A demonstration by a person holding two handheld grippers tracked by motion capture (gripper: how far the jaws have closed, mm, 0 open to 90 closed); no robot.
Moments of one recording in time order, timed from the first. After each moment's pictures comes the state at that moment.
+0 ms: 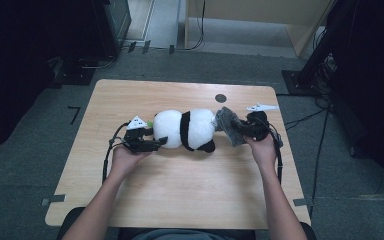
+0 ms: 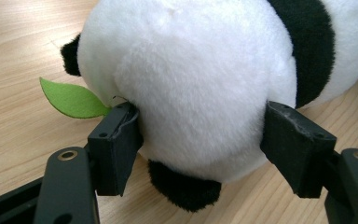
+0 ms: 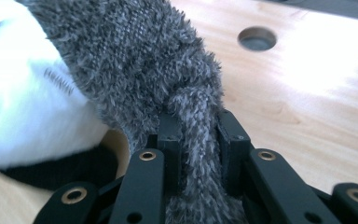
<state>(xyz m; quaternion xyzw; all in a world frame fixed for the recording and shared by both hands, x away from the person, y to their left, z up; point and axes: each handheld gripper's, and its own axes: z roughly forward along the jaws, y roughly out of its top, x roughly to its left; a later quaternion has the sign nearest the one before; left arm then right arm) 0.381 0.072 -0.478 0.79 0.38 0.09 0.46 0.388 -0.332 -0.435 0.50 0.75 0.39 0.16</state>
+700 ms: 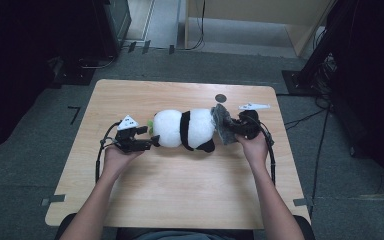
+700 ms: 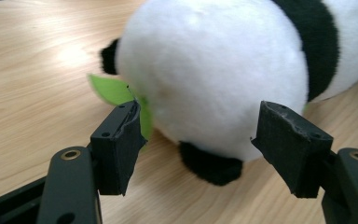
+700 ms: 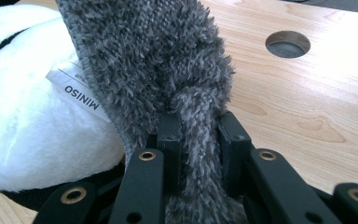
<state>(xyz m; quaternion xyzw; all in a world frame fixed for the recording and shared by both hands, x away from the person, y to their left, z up) 0.380 0.101 -0.472 0.79 0.38 0.12 0.47 0.400 -0.312 -0.445 0.50 0.75 0.41 0.14</state>
